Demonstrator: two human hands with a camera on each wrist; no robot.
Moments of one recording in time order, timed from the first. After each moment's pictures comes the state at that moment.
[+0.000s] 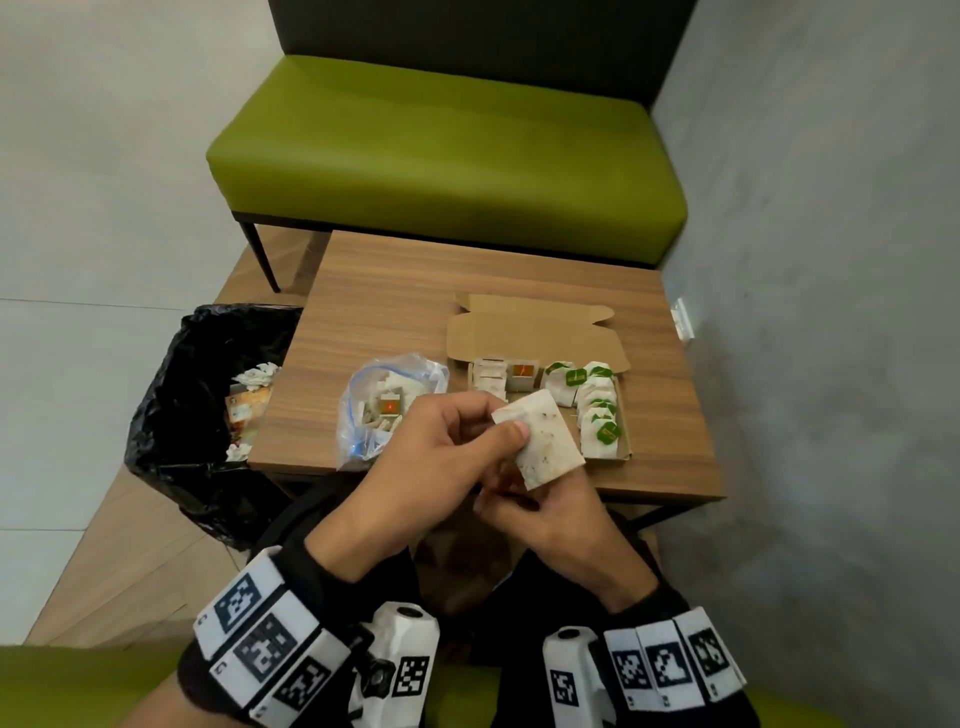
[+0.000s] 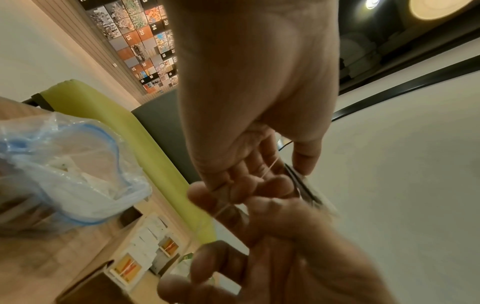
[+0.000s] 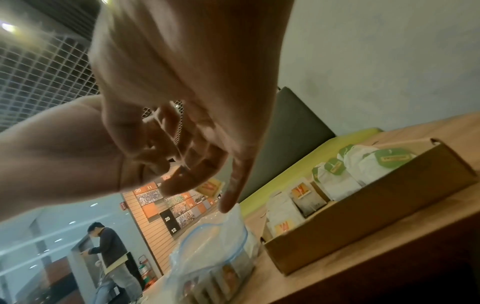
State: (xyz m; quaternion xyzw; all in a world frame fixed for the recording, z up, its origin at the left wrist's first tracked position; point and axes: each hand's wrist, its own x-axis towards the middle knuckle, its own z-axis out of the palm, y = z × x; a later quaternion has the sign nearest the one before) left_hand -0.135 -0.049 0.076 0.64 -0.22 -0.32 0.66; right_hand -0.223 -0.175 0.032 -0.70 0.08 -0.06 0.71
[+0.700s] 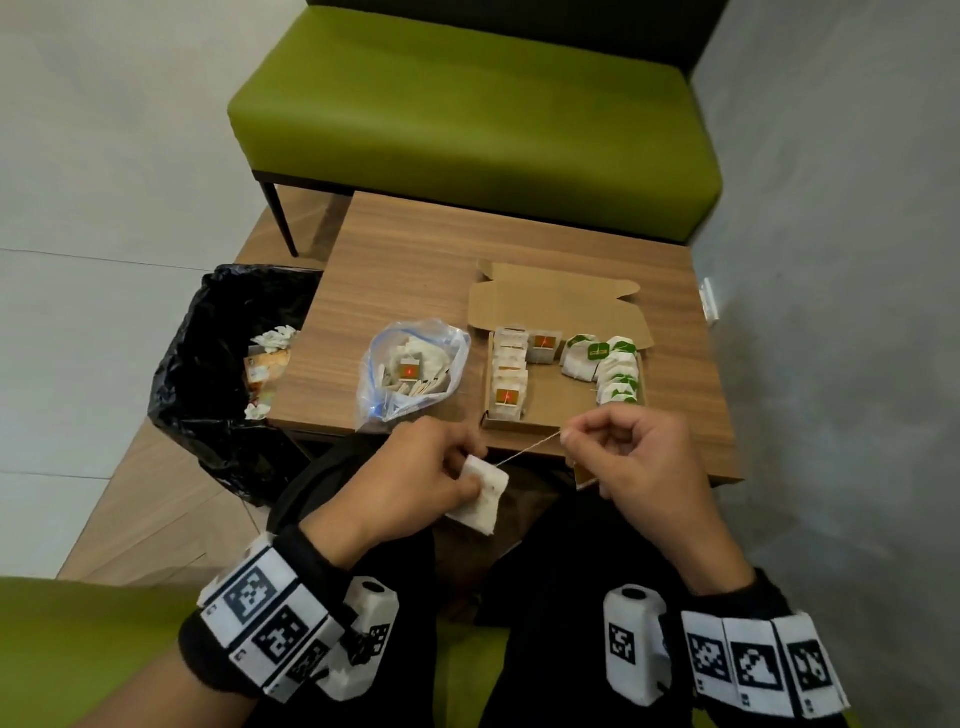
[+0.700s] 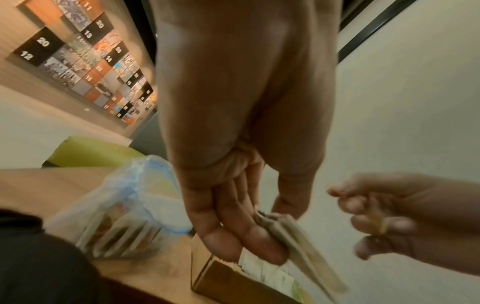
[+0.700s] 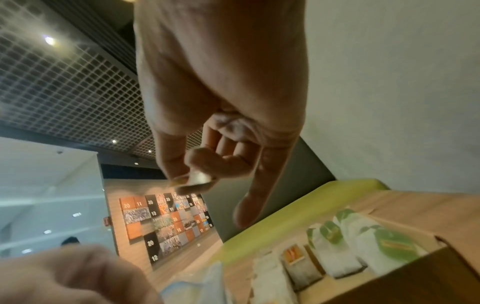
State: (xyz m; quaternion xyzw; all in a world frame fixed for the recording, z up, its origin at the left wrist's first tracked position) left_hand -0.132 -0.012 0.030 0.82 -0.27 -0.33 0.38; right_hand -0.242 -0.205 0.058 -0.79 0.21 -0.08 0.57
